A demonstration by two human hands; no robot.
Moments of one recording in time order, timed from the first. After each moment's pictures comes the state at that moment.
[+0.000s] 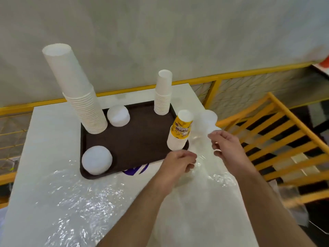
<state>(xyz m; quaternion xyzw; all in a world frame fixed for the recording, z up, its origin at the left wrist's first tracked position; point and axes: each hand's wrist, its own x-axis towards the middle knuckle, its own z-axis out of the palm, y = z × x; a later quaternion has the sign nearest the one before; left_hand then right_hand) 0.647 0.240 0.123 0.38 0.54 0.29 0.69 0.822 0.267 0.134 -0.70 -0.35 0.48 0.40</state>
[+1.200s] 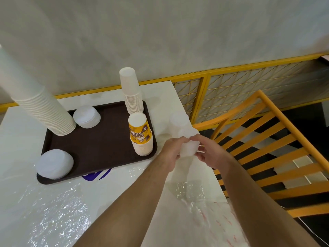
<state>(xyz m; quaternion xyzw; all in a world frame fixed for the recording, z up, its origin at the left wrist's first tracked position) 0.810 0.333 0.065 0.22 0.62 0.30 0.69 0.954 0.342 0.046 -0.67 -0.21 0.65 0.31</state>
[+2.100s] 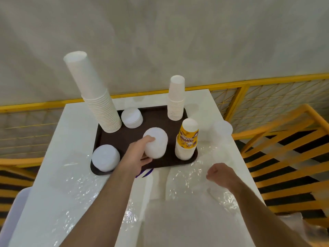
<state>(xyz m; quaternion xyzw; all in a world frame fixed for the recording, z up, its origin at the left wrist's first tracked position) 0.577 0.301 0.093 0.14 0.67 0.41 0.60 0.856 0.304 0.034 -0.72 -0.58 0.37 -0.06</state>
